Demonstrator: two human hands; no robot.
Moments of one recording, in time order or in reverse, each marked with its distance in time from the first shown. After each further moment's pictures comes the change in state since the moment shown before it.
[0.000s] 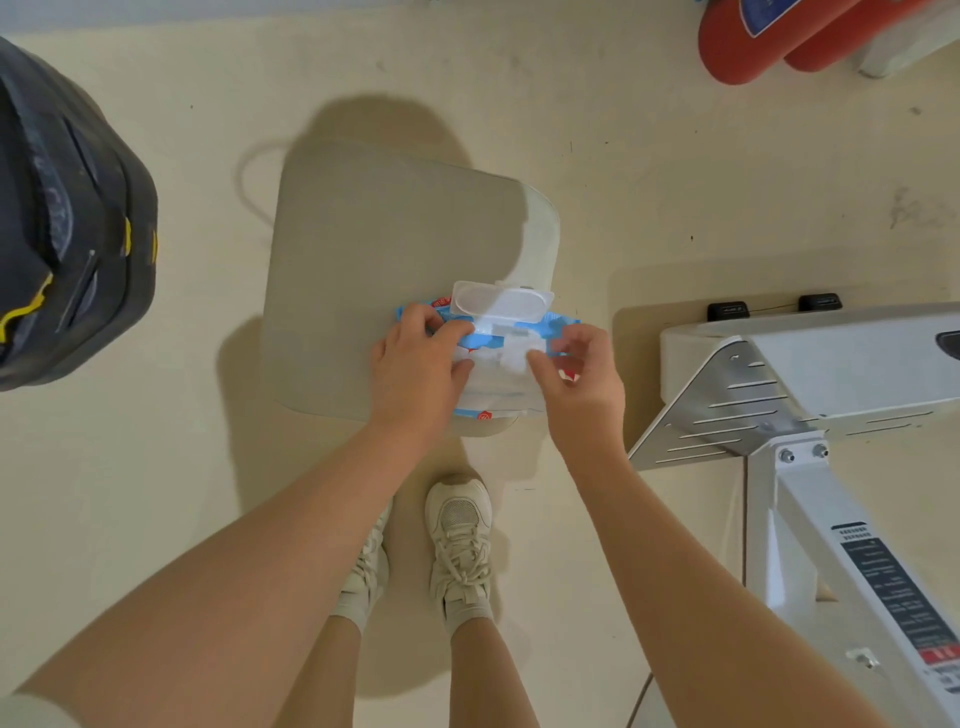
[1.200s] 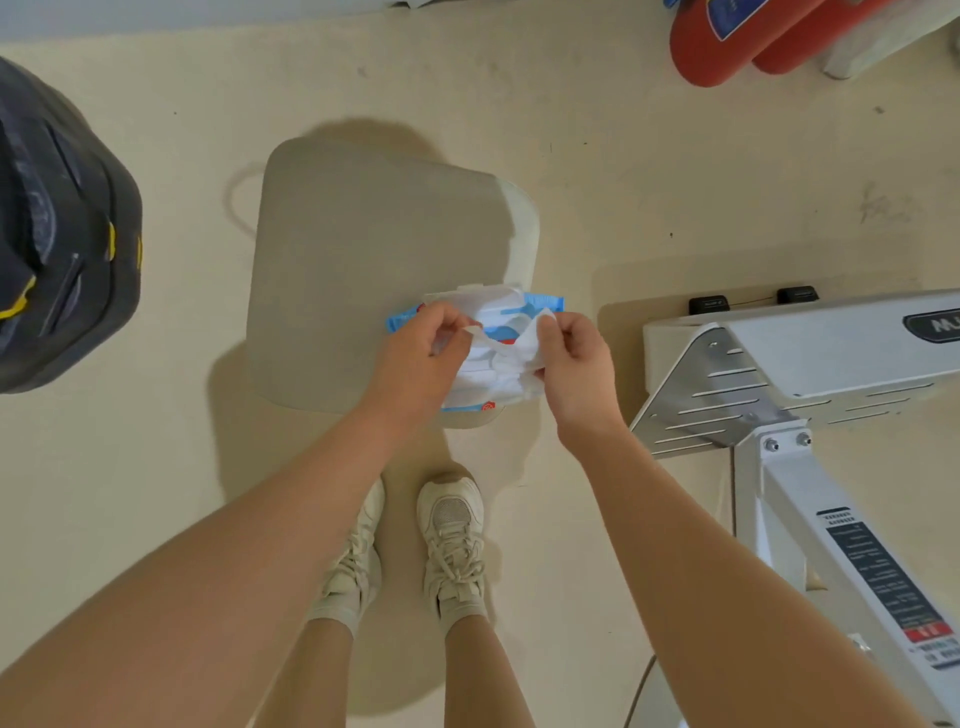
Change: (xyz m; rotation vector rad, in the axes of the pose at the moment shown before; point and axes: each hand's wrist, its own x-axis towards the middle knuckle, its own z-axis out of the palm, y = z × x) left_hand -0.008 0.016 -0.009 -0.675 -0.093 -0.058; right_hand 0.007 -0.010 -0.008 0.046 -0.049 0.117
